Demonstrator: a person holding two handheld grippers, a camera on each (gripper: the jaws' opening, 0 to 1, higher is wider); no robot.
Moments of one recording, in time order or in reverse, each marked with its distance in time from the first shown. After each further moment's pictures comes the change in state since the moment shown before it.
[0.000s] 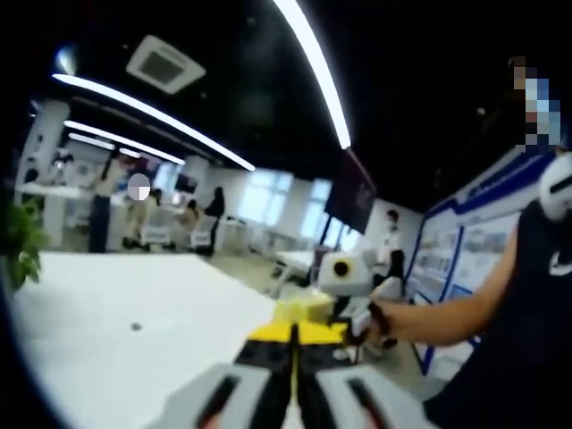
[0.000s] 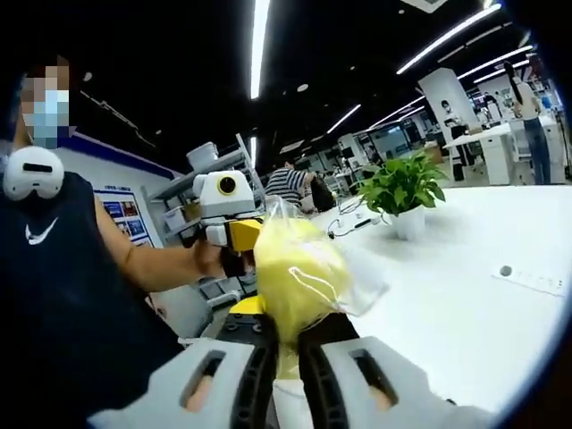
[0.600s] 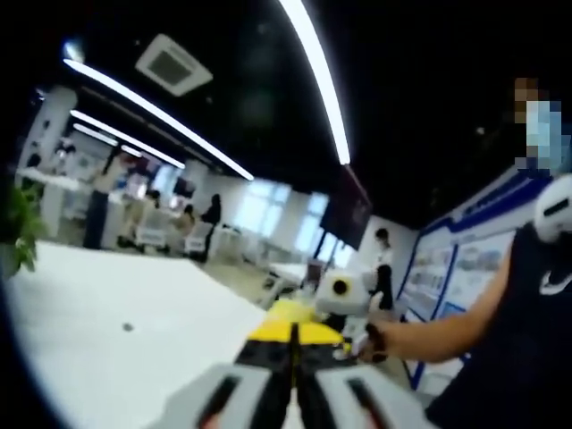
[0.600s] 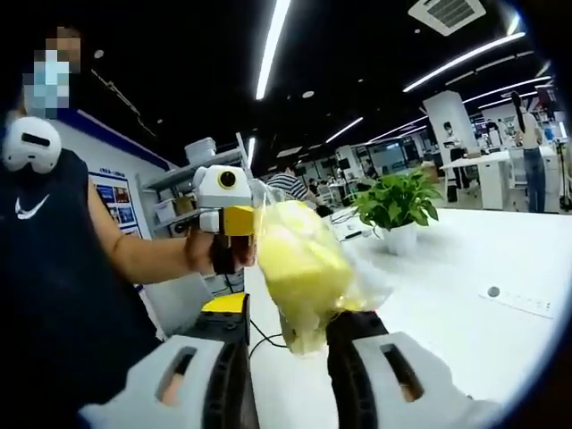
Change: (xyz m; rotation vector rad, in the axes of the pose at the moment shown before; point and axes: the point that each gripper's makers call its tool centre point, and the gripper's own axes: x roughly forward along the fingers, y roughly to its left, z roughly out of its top) left arm -0.006 -0.004 0.016 -0.046 -0.067 -0.015; right arm 0.003 0.003 0.004 -0.058 -0.042 -0.034
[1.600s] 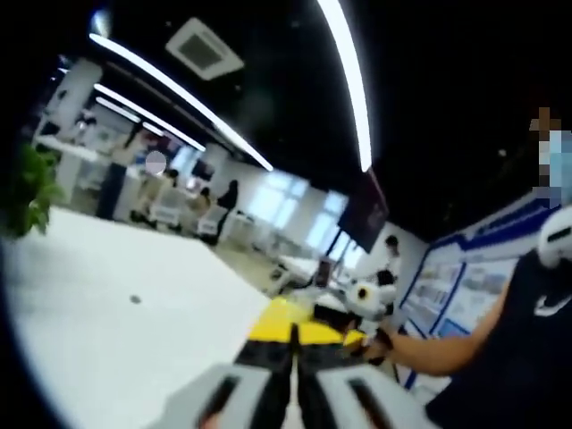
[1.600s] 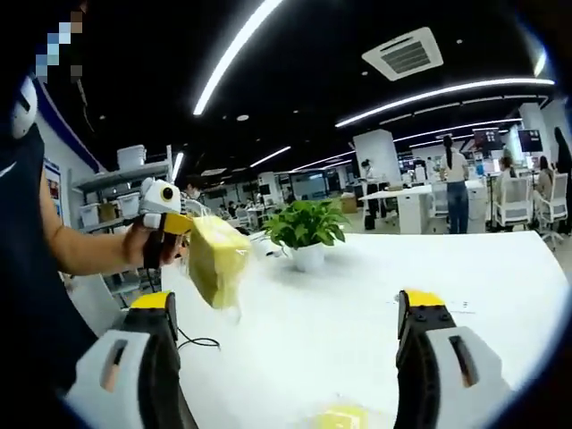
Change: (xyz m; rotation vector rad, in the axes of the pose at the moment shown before) left arm -0.016 0.030 -0.014 -0.148 0.033 0.068; right arm -0.096 -0.075 -0.015 -0.090 -0.113 -0.494
